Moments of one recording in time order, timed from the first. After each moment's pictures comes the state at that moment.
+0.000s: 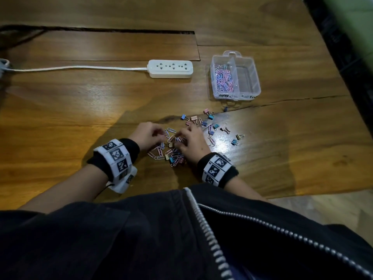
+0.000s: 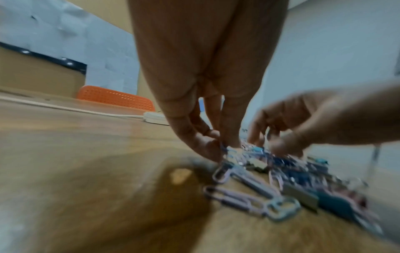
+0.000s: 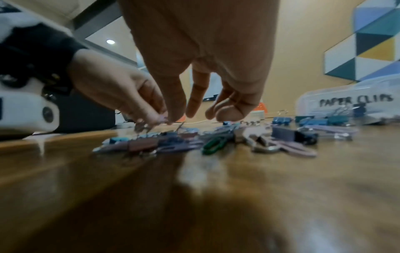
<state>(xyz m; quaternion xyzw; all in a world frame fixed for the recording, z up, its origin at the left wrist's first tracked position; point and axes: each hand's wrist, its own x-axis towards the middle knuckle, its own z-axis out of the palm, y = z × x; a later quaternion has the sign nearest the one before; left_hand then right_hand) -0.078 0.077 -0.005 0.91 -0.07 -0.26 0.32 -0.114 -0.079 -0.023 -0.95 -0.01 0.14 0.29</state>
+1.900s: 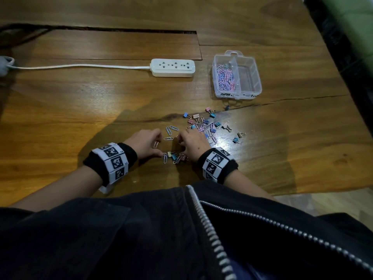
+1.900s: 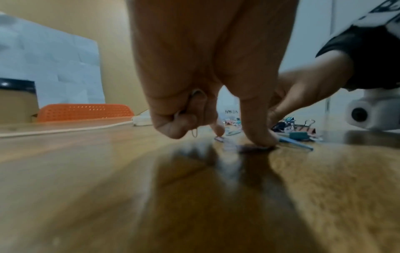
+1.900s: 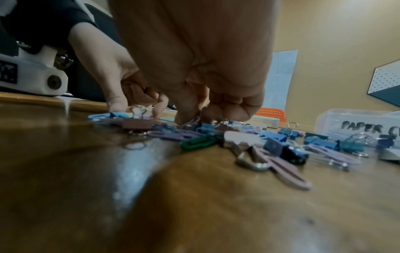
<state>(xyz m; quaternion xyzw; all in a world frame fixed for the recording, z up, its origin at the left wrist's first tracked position) -0.096 0.095 -0.012 0.92 -0.15 -0.30 0.18 -0.112 -0.076 -0.025 -0.97 -0.12 0.18 0.12</state>
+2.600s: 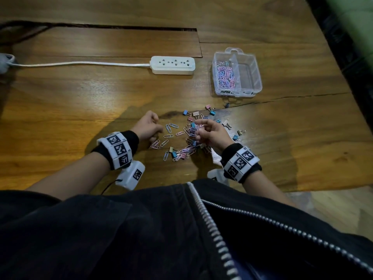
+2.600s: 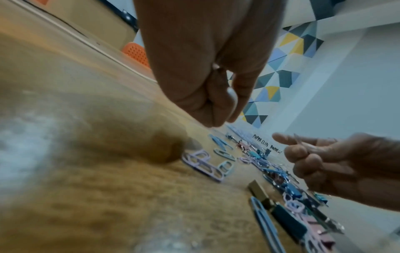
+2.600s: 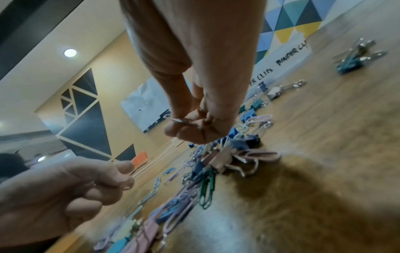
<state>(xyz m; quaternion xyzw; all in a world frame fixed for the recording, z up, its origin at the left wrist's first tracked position) -0.072 0.082 -0.015 0.75 0.12 -0.31 0.58 -0.112 -0.123 -0.013 -0.65 0.19 0.21 0.70</state>
